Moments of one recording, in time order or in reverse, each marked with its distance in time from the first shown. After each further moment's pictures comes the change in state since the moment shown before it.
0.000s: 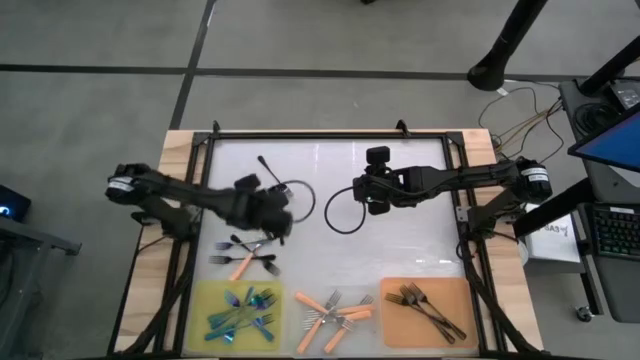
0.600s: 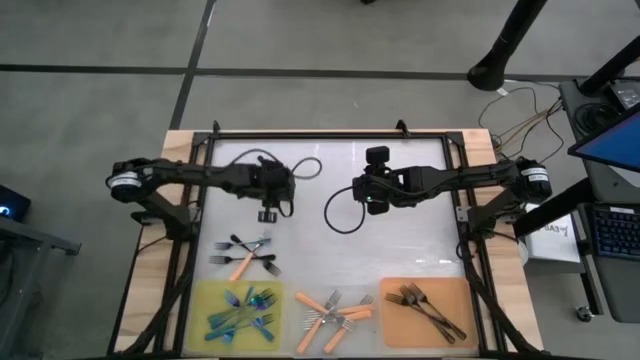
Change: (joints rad) left arm 0.399 0.002 -0.265 0.507 0.364 1.022; right arm 0.000 0.000 0.000 0.013 0.000 0.000
